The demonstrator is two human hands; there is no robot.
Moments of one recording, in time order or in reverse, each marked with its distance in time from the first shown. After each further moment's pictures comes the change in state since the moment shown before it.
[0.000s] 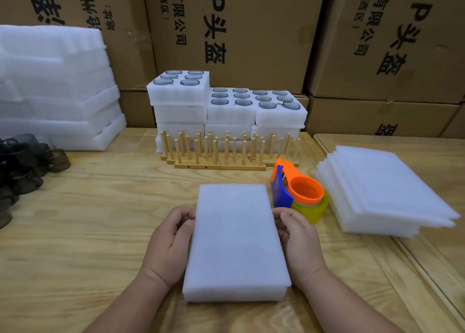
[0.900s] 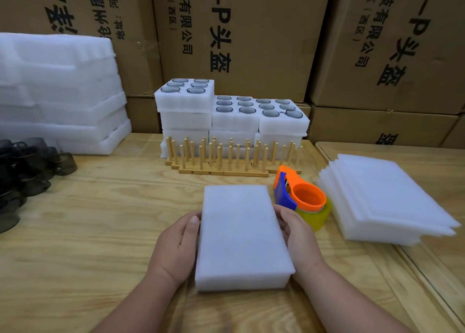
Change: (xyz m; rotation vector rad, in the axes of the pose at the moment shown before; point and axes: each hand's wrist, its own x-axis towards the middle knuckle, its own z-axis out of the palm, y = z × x) left_hand 0.003 0.003 0.000 0.157 0.008 0.027; right_hand 0.010 -0.015 0.012 0.012 -0.057 0.153
